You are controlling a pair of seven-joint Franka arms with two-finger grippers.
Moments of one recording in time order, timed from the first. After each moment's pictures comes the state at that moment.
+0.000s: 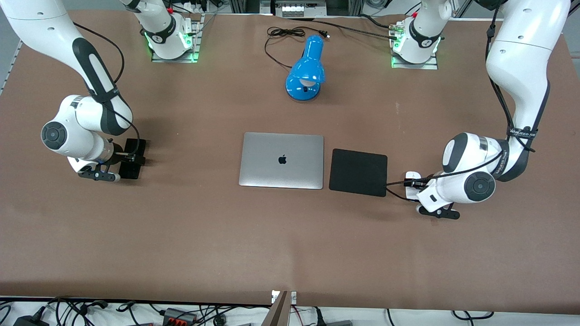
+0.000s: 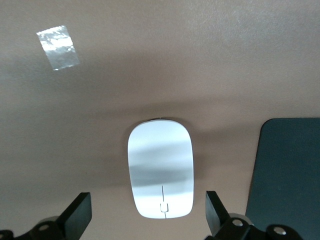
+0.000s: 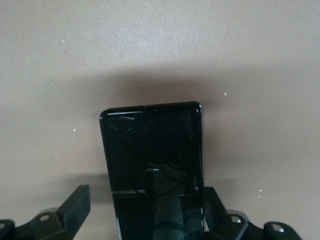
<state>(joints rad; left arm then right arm) 0.17 0.71 -0.32 -1.62 0.22 2.04 -0.11 -0.08 0.46 -0.04 -2.13 0.01 2.46 0.01</state>
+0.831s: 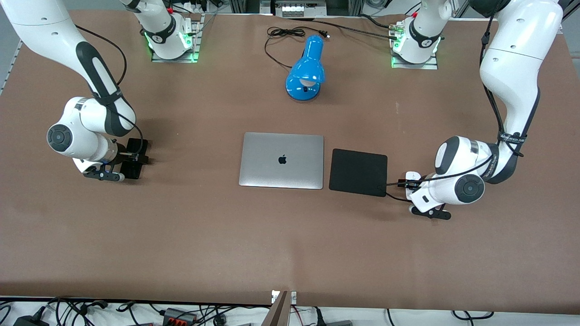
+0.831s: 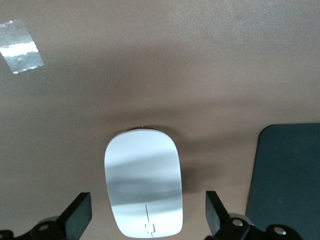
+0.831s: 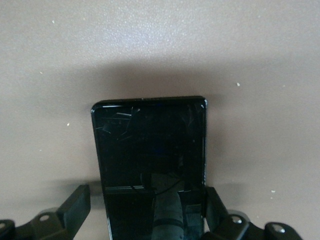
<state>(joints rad) 0.16 0.75 -0.32 -1.62 0.22 2.07 -0.10 -0.08 0.48 -0.04 -2.13 0.01 2.46 0.01</state>
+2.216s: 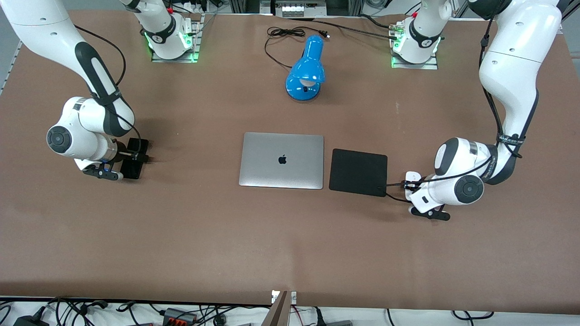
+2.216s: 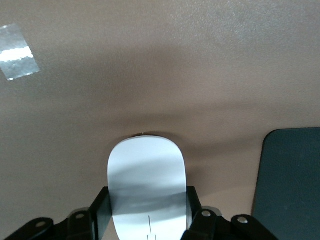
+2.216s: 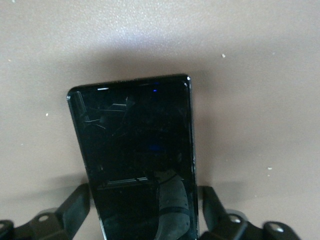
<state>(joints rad) 0.16 0.76 -0.32 -1.62 0.22 2.09 -0.09 -0.08 0.48 -0.05 -2.13 0.01 2.41 0.08</state>
